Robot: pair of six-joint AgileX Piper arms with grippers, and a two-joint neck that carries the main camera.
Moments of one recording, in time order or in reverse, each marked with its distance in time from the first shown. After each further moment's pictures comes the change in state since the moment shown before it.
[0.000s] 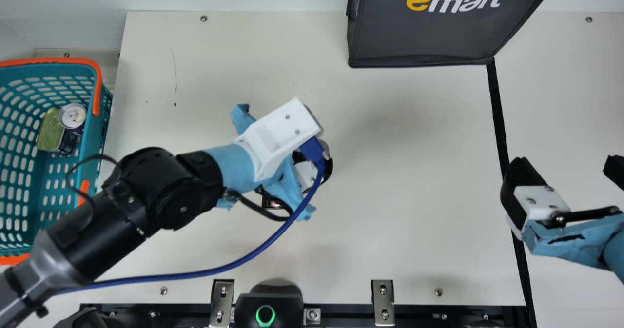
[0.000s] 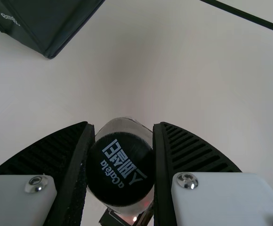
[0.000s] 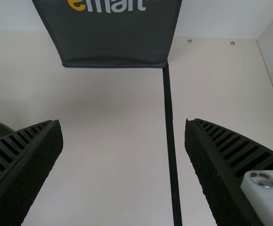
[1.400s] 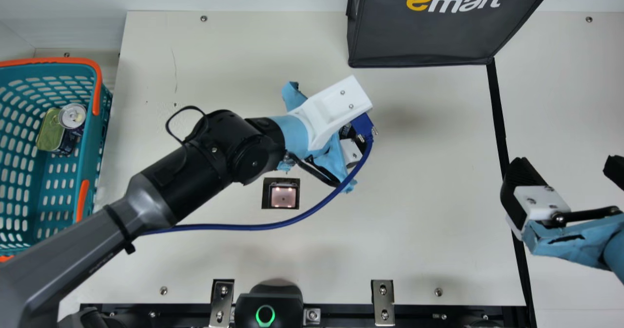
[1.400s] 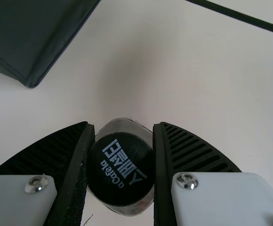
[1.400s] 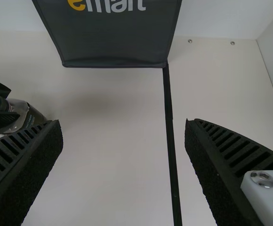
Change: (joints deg) left arm -1.2 14.6 -12.2 -2.0 -0.9 4.1; right arm 0.0 0.0 0.0 0.0 0.0 0.0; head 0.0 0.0
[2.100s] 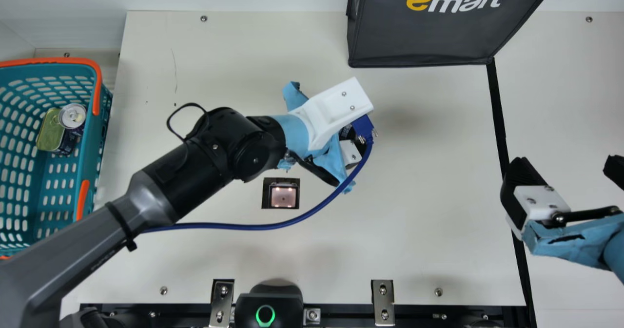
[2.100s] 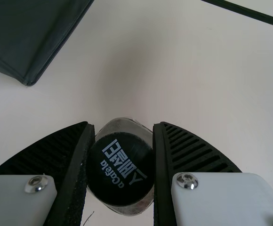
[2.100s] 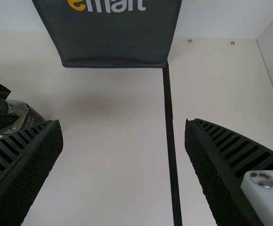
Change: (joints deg) left arm 0.3 0.3 -0.6 -0.5 1.5 1.5; right arm 0.0 0.0 0.0 0.0 0.0 0.0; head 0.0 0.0
